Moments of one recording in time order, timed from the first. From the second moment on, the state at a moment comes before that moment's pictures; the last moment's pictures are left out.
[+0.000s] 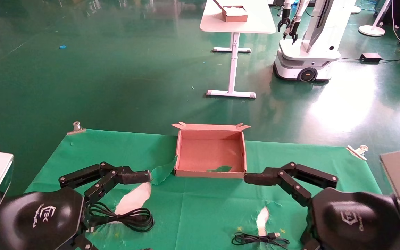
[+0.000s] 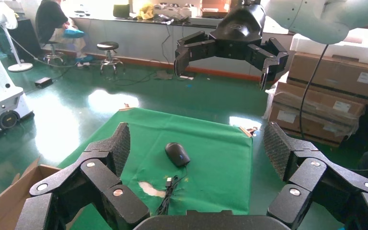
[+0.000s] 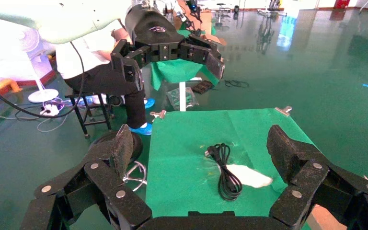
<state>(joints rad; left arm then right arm) -1.08 0.61 0.28 -1.28 0.73 1.49 -0.19 1.08 -0.61 -0.28 1.28 -0.73 -1.50 0.19</state>
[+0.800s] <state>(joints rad) -1.08 0.61 0.28 -1.28 0.73 1.49 -0.19 1.08 -0.61 -0.28 1.28 -0.73 -1.50 0.19</state>
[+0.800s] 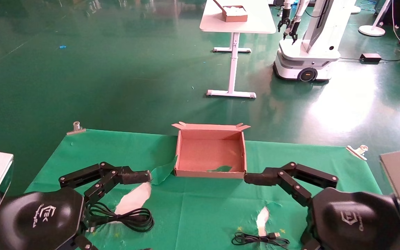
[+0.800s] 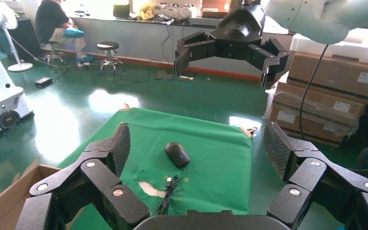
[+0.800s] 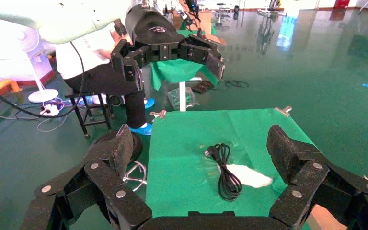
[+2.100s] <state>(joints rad) -1.41 0.75 0.68 -1.33 1.76 1.45 -0.37 1.30 -0.60 -0.55 1.33 -1.36 -1.53 0.24</state>
